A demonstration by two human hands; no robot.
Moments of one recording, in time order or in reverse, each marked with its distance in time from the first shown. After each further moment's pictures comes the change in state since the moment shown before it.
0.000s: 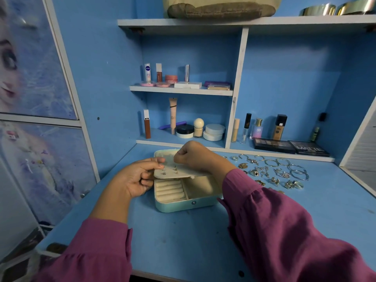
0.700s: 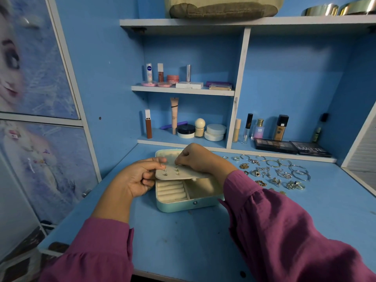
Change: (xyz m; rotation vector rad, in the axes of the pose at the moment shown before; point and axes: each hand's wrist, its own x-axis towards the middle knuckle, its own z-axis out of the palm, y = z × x) left_hand -0.007 0.002 0.005 0.024 -0.008 0.009; right_hand 0.006 0.006 0.003 -0.022 -0.024 -0.010
